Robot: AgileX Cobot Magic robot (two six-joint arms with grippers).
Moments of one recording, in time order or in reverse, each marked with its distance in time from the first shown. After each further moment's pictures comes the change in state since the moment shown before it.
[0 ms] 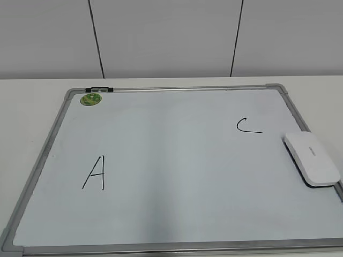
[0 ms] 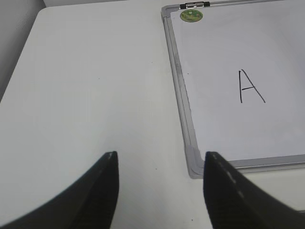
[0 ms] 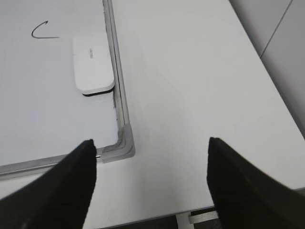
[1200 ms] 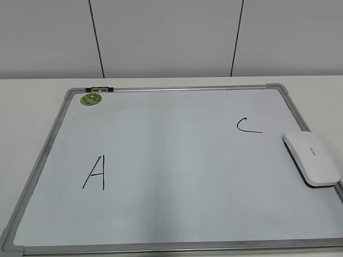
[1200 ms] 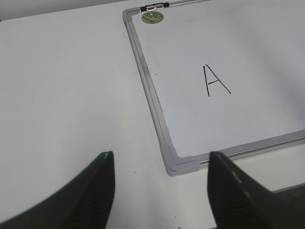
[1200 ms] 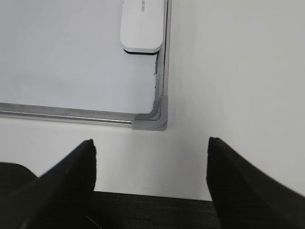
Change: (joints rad) left arm -0.155 0.009 0.000 0.002 -0.004 0.000; right arm 0.236 0.206 -0.002 0.002 -0.002 0.004
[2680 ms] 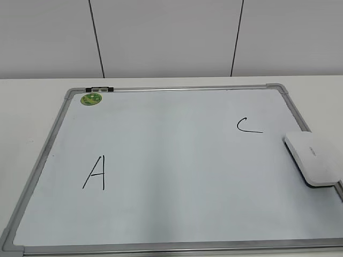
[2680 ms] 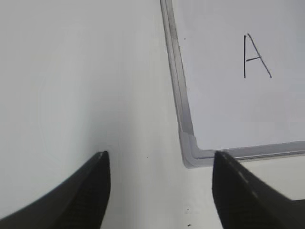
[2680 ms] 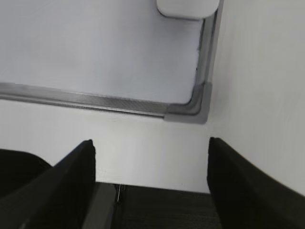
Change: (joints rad) left arm 0.104 0.411 -0.018 0.015 -0.145 -0.039; right arm -0.001 0.686 -0.139 0.086 -0.152 0.007
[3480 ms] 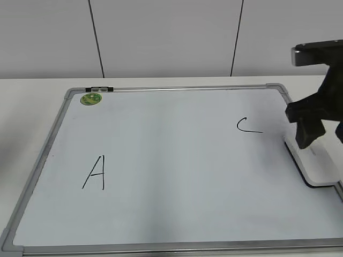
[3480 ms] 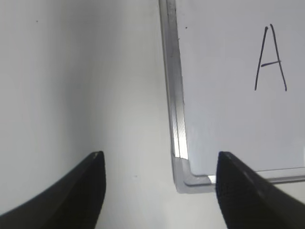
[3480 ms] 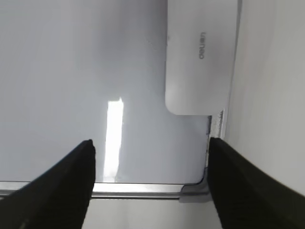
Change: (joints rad) left arm 0.022 0.872 -0.462 -0.065 0.044 0.000; right arm -0.108 0.593 -0.529 0.066 0.100 -0.052
